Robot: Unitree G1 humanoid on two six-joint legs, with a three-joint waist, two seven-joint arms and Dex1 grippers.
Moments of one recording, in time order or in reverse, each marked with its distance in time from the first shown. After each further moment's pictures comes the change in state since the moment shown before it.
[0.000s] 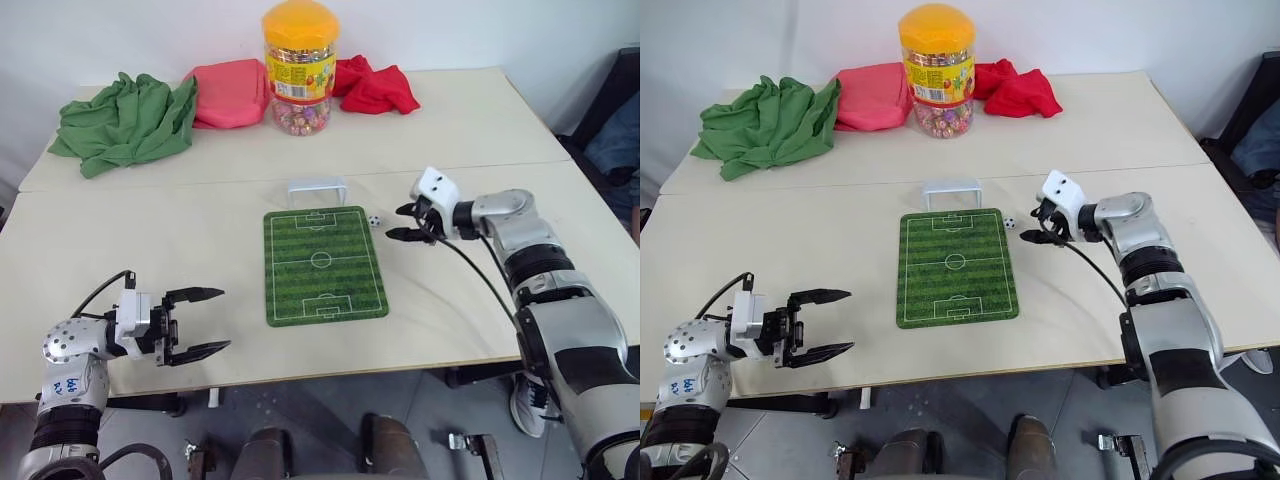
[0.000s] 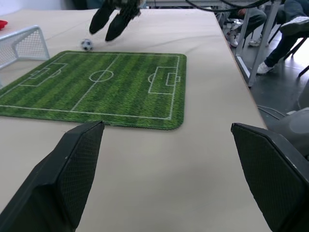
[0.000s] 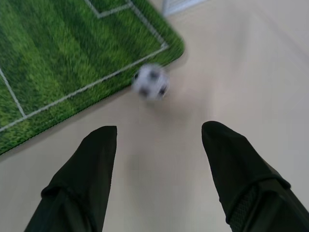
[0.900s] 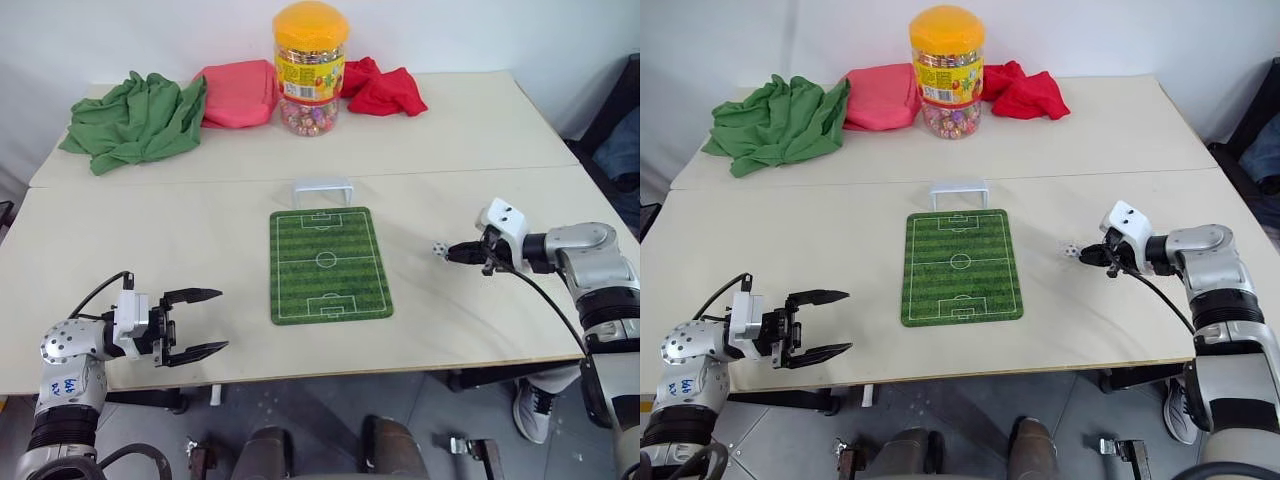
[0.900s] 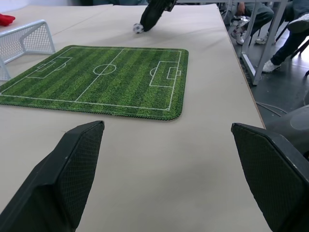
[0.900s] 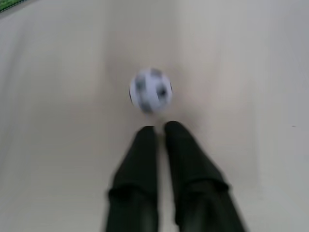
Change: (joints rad) left arm -0.024 0.011 -0.010 0.043 0.000 -0.011 -0.008; right arm 0.303 -0.308 -0.044 -0.337 0.137 0.131 0.184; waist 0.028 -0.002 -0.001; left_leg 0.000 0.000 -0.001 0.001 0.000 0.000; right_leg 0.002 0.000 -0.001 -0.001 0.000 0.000
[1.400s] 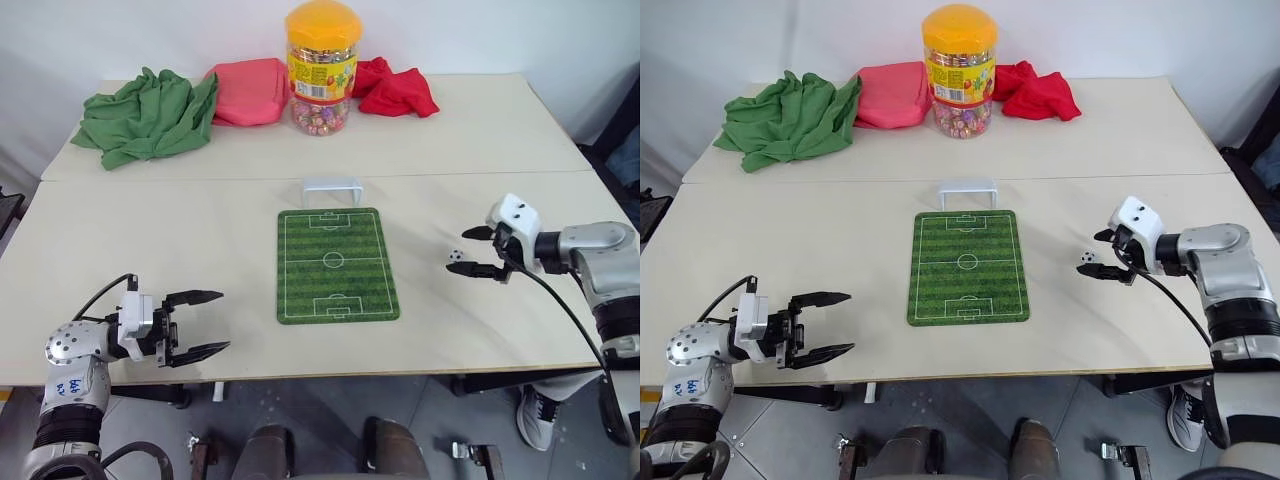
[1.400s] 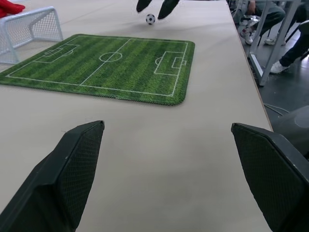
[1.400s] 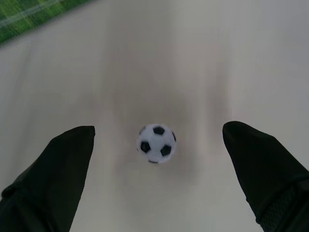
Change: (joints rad) left arm -0.002 -0.012 0.000 0.041 0.022 -0.021 0.000; right arm 0.060 -0.051 0.013 -0.128 0.041 0.074 0.002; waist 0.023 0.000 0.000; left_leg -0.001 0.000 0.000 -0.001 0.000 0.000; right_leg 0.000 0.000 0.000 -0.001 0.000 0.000
